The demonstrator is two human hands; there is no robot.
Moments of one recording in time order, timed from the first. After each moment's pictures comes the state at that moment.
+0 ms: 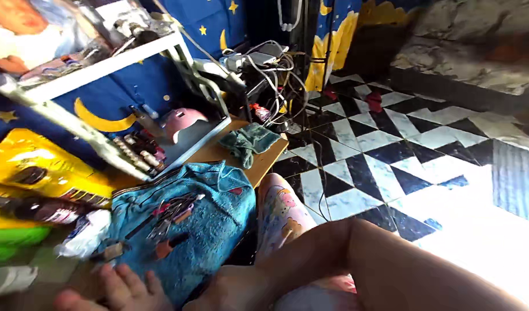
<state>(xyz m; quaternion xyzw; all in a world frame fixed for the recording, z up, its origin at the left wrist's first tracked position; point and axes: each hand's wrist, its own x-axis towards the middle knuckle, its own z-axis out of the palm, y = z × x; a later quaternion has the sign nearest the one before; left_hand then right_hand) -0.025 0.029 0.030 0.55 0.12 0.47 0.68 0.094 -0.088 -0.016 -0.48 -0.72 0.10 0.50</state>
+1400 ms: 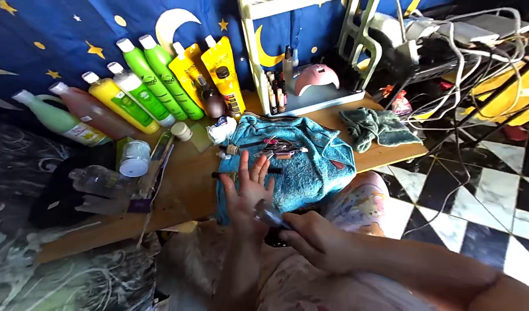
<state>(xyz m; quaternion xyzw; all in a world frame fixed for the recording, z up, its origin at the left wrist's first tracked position) -0.026 0.046 0.007 0.38 0.17 0.43 0.80 0.097 -0.082 -0.007 -0.46 -0.73 0.22 0.46</state>
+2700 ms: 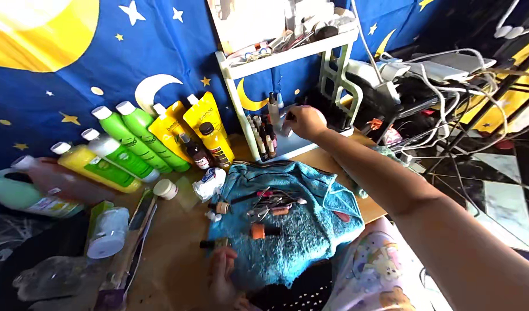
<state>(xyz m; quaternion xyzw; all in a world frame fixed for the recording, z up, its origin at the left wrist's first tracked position) -0.063 0.134 -0.088 0.61 0.23 0.50 0.57 0.357 0.163 0.068 -0.79 -0.52 0.05 0.32</state>
